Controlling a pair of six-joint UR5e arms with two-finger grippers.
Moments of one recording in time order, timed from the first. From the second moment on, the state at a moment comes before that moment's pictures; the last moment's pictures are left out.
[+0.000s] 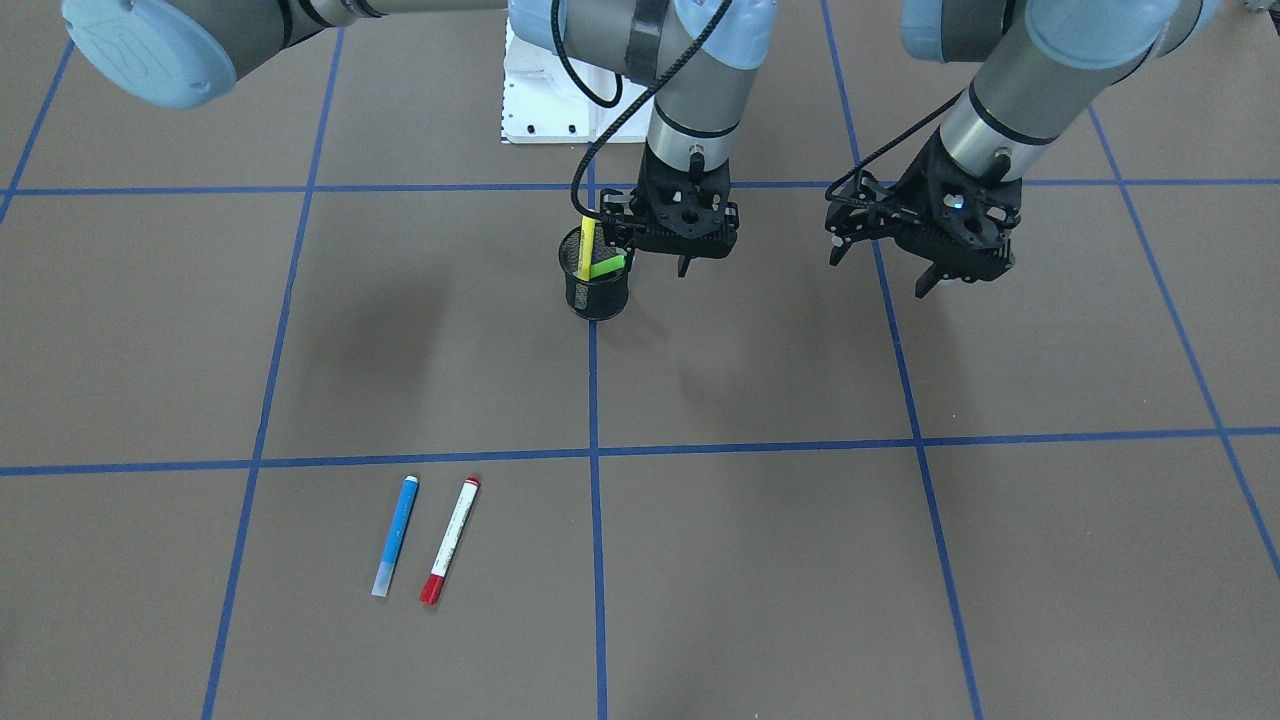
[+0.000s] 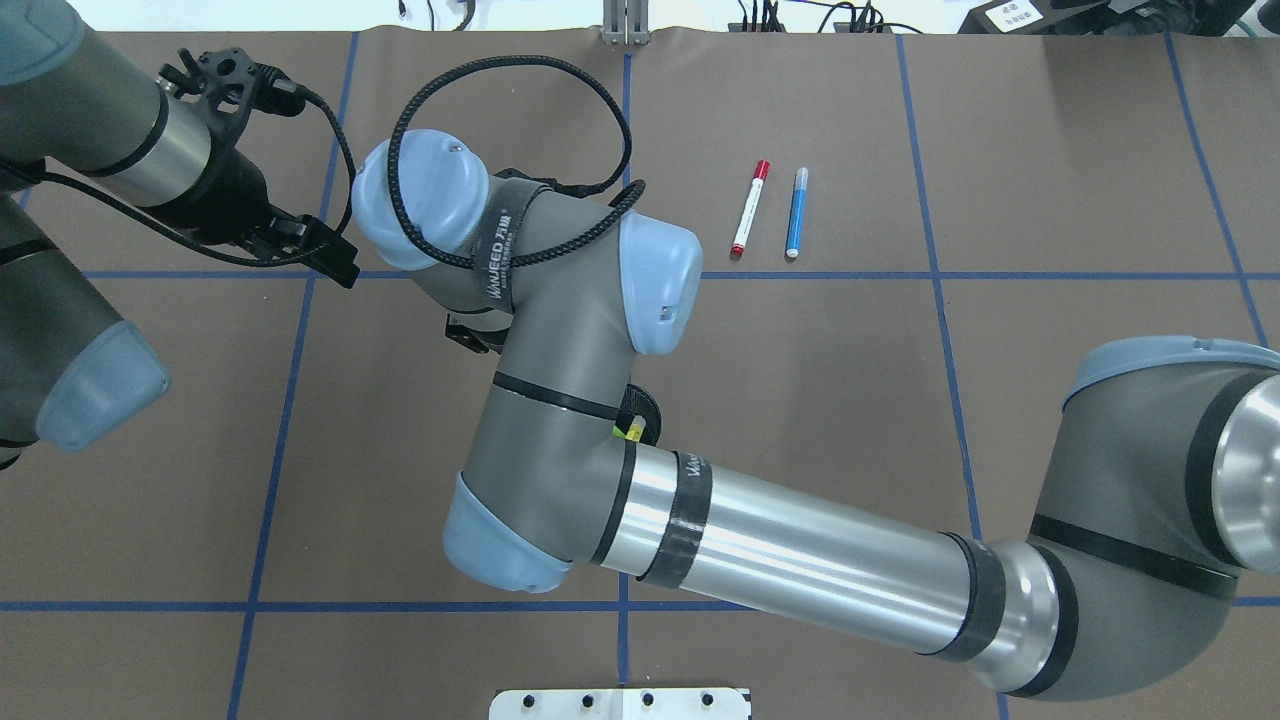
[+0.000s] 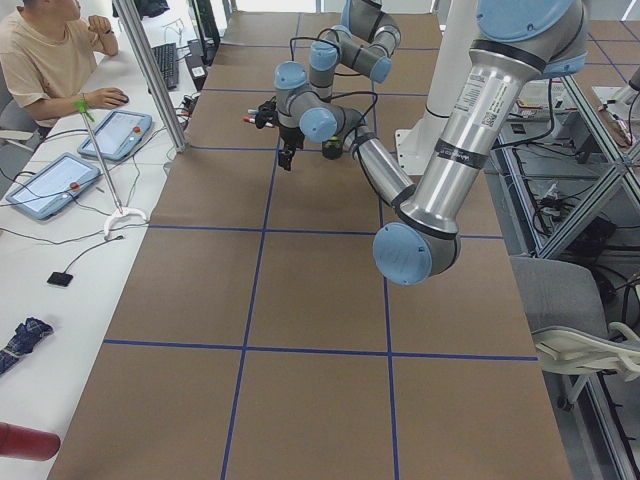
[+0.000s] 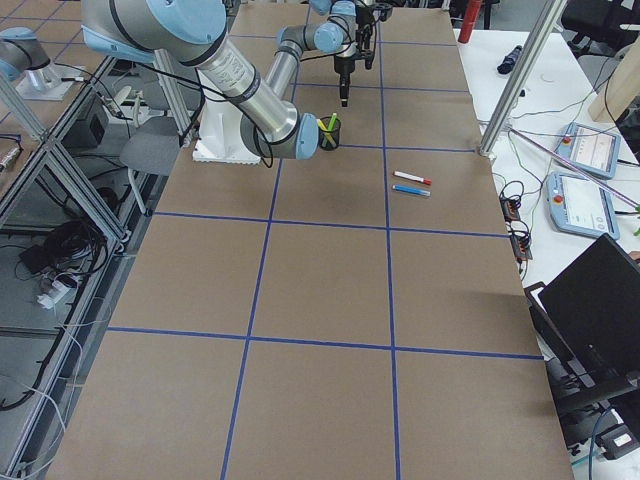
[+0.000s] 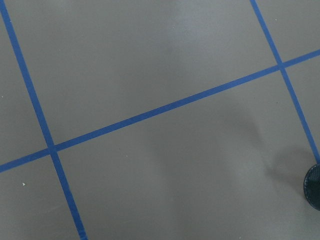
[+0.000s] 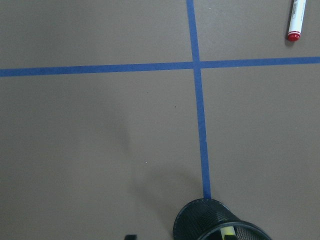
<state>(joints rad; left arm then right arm) -0.90 -1.98 -1.95 -1.56 -2.20 -0.61 0.46 -0.42 1.37 -1.91 1.77 1.27</state>
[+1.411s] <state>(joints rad) -0.90 -1.98 -1.95 -1.56 -2.20 -0.62 0.48 -0.38 1.26 -2.05 1.91 1.15</state>
